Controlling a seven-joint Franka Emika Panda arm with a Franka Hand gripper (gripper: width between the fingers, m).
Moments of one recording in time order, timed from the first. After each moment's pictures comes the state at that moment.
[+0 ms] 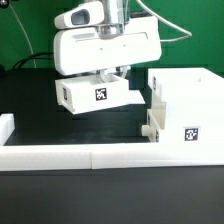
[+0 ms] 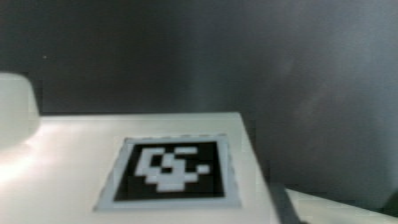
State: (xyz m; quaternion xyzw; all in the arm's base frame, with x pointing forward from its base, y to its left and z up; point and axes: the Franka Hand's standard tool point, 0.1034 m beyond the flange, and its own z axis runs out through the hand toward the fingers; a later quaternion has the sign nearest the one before) arm 0.496 -0.011 0.067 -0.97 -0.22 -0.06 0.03
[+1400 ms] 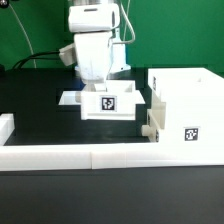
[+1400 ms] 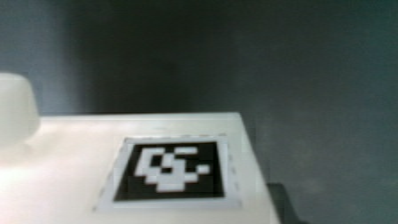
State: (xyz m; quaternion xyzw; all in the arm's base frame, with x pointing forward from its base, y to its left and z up) arm 0.521 -0.032 0.063 -0.73 -0.69 -0.03 0.00
